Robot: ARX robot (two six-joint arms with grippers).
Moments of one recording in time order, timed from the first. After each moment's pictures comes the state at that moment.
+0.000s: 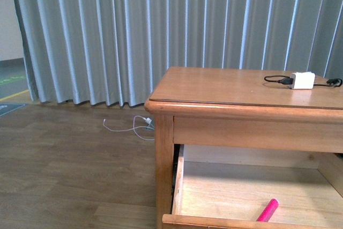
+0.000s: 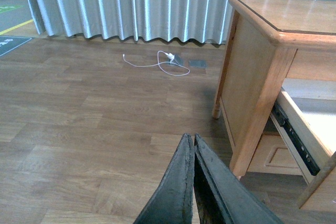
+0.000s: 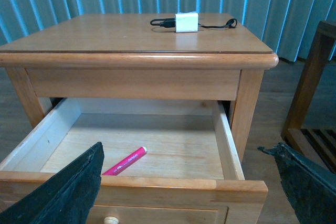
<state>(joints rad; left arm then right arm) 0.00 0.20 0.05 0.15 0.00 -0.01 0.00 0.31 0.05 0.26 0.00 0.00</state>
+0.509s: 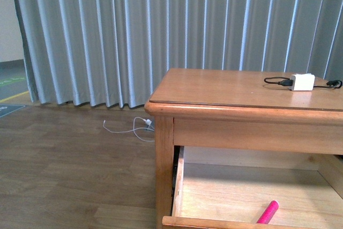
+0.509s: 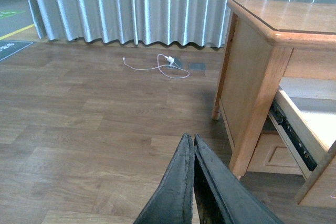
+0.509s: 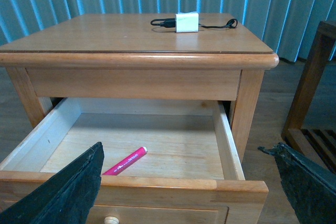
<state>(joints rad) 0.00 0.01 0.02 0.00 0.00 -0.01 0.00 0.31 0.05 0.26 0.00 0.00</state>
